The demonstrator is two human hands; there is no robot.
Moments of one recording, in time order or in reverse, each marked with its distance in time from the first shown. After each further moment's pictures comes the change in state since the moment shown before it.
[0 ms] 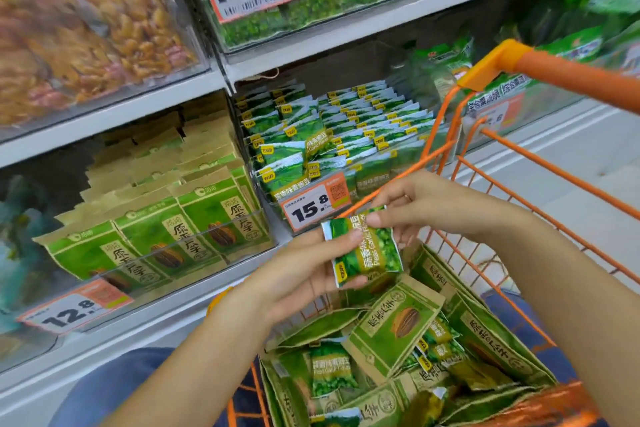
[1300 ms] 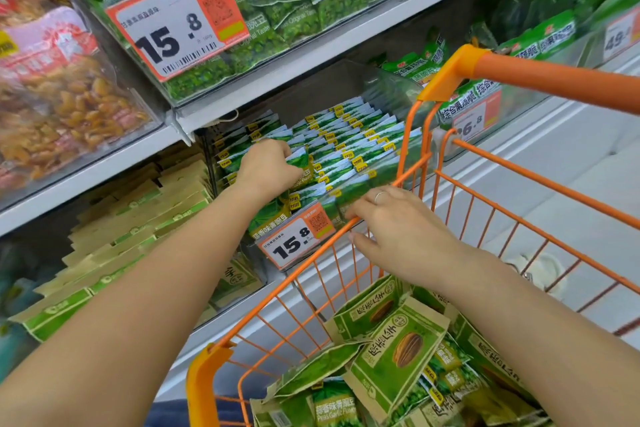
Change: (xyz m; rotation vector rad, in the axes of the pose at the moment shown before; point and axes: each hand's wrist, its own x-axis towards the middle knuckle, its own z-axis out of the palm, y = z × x) left_hand 0.125 0.120 -0.031 1.598 0.695 0.288; right_hand 0.011 0.015 0.013 -0.909 0.419 -0.151
